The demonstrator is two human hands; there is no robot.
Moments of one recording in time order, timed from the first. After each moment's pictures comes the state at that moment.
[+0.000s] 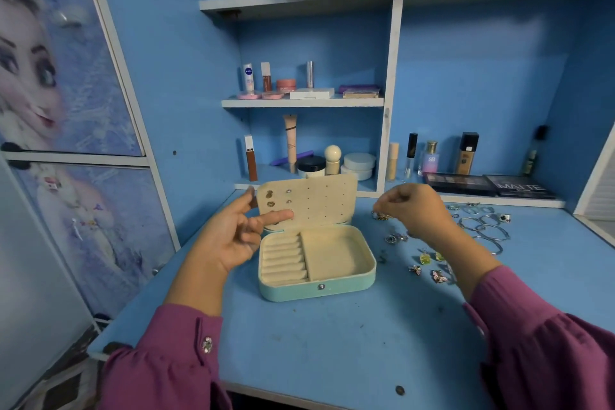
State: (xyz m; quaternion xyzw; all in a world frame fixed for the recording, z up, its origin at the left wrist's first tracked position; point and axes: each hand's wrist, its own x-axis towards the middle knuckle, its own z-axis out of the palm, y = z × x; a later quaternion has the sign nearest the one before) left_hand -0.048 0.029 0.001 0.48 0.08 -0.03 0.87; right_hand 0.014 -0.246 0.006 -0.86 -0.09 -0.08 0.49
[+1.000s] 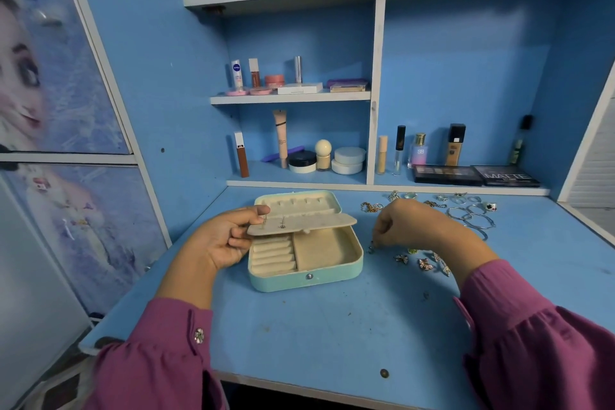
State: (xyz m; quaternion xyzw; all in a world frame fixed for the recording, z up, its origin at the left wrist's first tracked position) left_hand -0.038 0.034 -0.015 0.53 0.12 -0.07 0.84; right_hand 0.003 -0.261 0.002 -0.97 -0.18 0.03 0.14
